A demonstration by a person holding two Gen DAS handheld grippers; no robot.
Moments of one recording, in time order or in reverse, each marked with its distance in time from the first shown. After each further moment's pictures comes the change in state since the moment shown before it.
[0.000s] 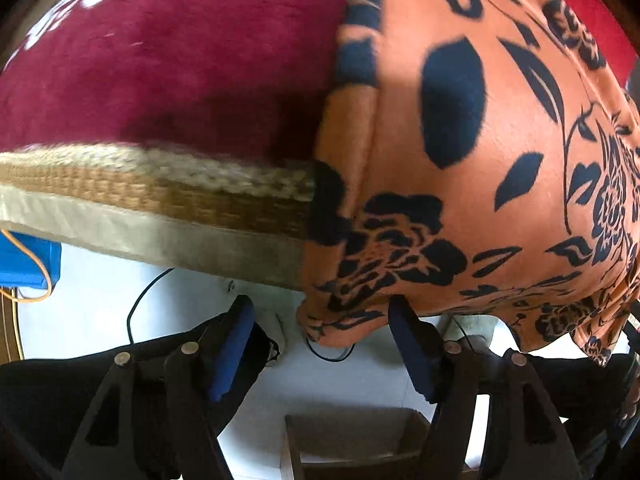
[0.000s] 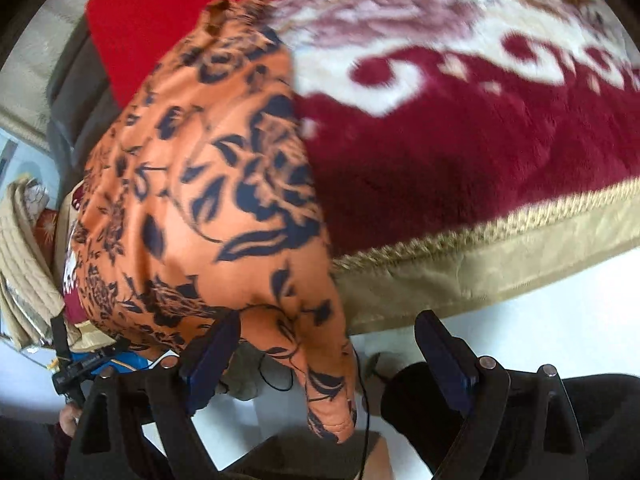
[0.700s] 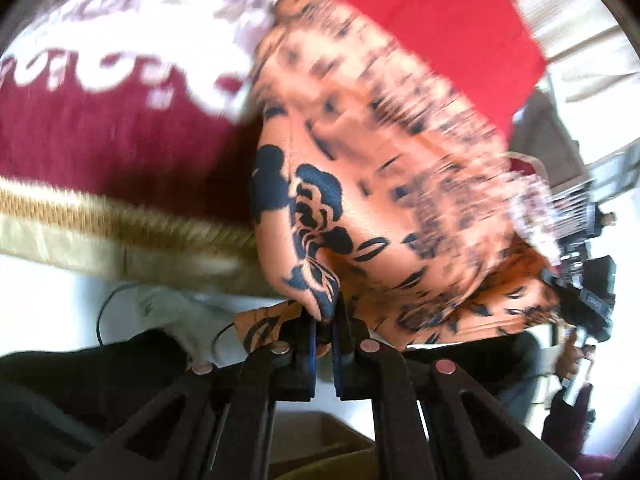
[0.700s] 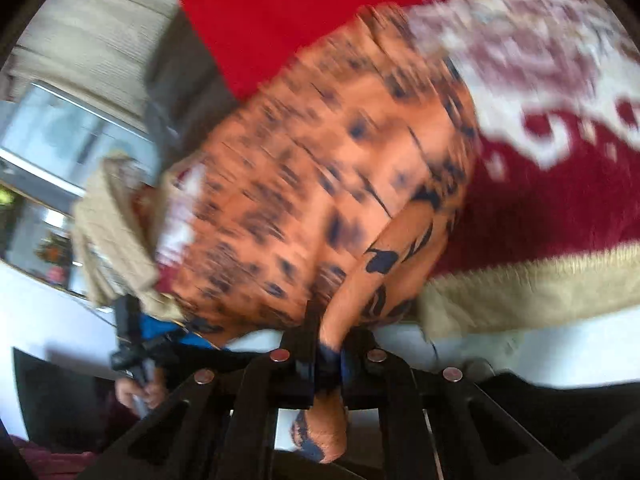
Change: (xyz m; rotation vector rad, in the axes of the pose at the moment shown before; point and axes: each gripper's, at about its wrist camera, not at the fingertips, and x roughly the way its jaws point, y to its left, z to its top) left arm -0.094 0.008 0.000 0.039 -0.149 -0.460; right arm -0.067 0.057 0.003 -0.149 -0.044 0.380
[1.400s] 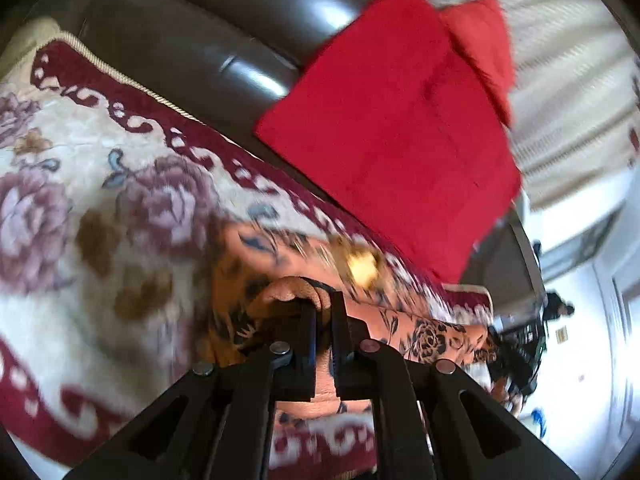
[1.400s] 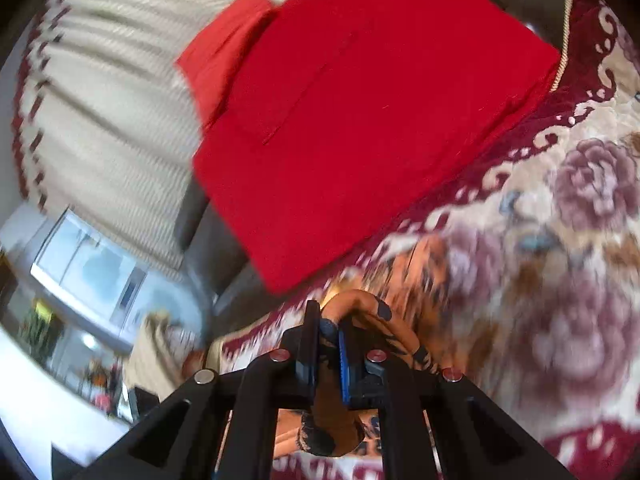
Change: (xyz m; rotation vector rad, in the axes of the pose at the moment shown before) left arm -0.031 0.009 0.263 -0.137 -0.215 -0.154; right arm -0.034 -0.024 0.223 0.176 -0.422 0.117
